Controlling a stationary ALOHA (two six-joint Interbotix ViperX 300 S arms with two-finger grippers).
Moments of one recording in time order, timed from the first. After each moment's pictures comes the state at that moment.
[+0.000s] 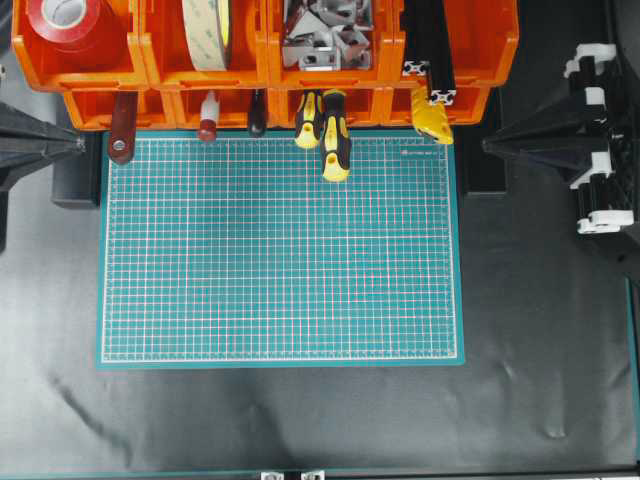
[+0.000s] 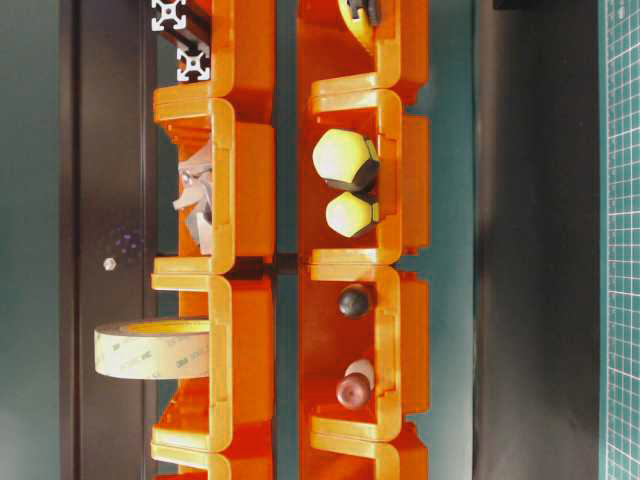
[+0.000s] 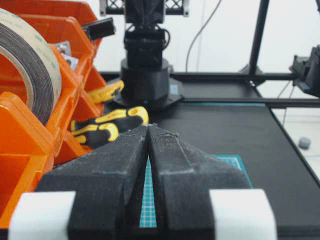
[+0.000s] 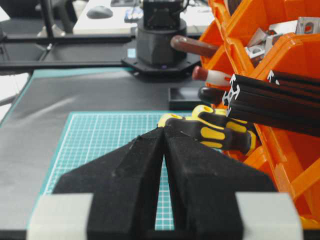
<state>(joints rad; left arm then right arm) 0.00 -0.97 1.17 0.00 -0.29 0.00 0.00 -0.96 1.17 0.00 -0.10 0.00</state>
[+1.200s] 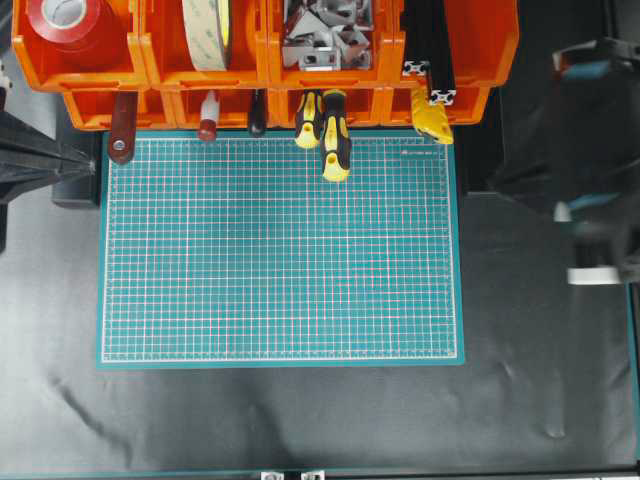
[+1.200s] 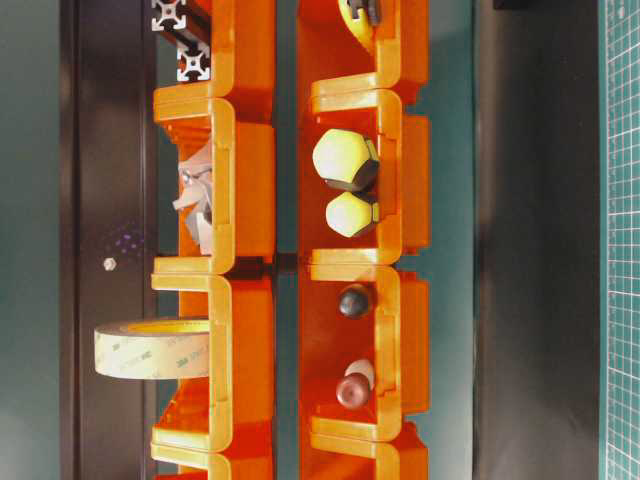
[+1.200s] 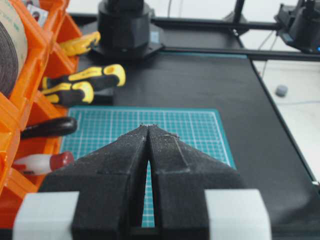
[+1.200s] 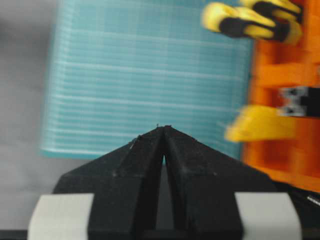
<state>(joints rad) -0.05 -0.95 1.07 0.03 -0.02 -0.10 0.33 -0.44 0.21 -0.30 1.38 0.21</state>
